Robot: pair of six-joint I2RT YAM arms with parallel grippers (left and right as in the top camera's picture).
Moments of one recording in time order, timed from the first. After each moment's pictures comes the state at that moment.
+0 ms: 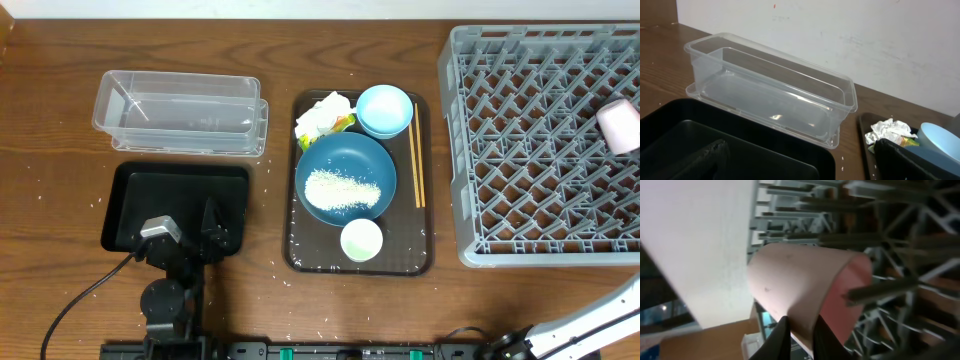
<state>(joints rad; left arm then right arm) 0.04 0.01 0.03 -0.13 -0.05 -0.32 -0.96 2.29 1.90 -1.03 -1.08 0.08</state>
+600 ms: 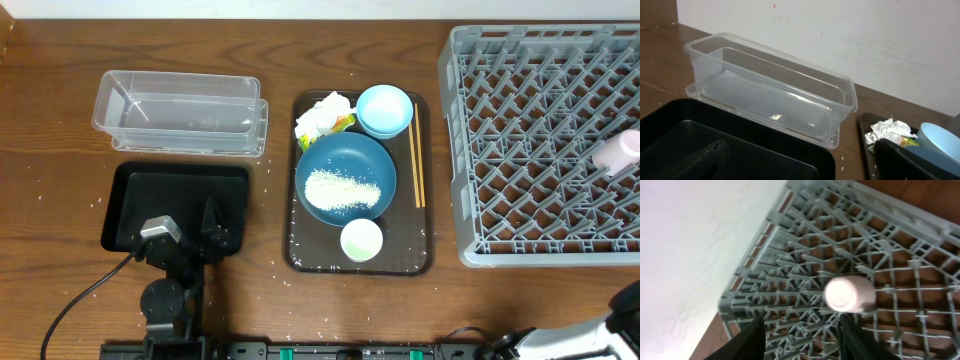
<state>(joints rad) 0.04 0.01 0.03 -0.13 -0.05 -0.32 -0.94 1.81 1.90 -1.00 -0.62 0.28</state>
